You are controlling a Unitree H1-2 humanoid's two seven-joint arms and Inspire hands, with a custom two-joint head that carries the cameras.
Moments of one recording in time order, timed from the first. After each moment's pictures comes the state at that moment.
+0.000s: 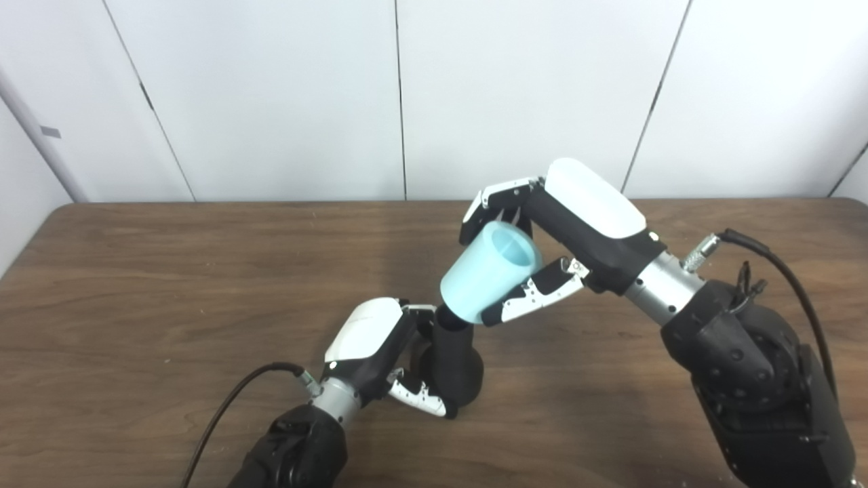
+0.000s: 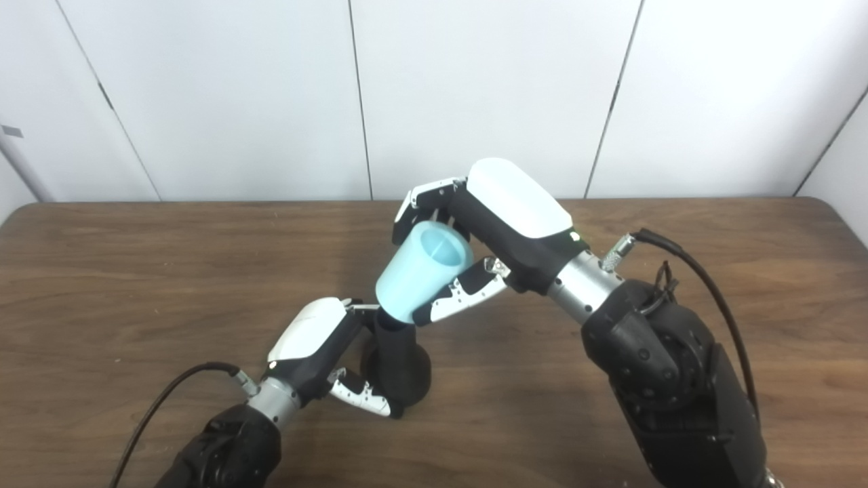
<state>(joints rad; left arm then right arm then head) -0.20 0.24 -0.47 -0.23 0.74 0.32 -0.24 -0.47 -0.33 0.23 -0.55 -0.55 0.22 0.50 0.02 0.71</state>
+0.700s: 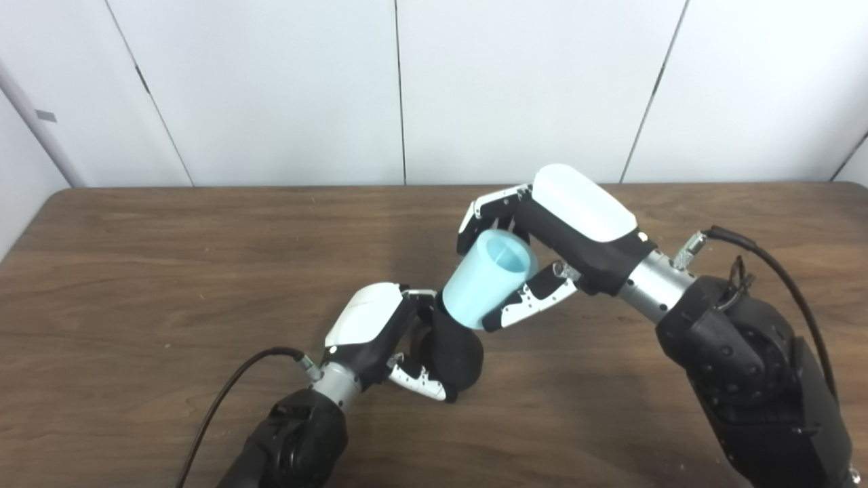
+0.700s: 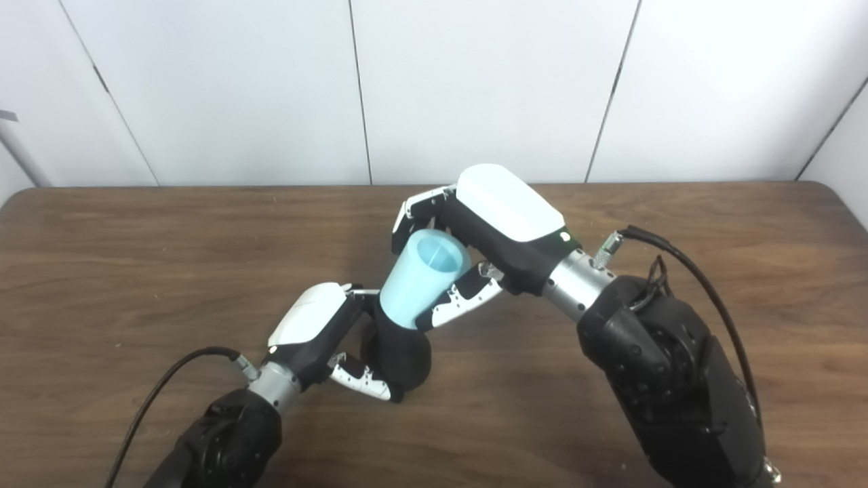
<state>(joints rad) -0.20 0.24 -0.47 -0.23 0.74 0.31 -0.24 -0.45 -0.33 0.26 -0.54 -0.59 0.20 0.54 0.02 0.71</state>
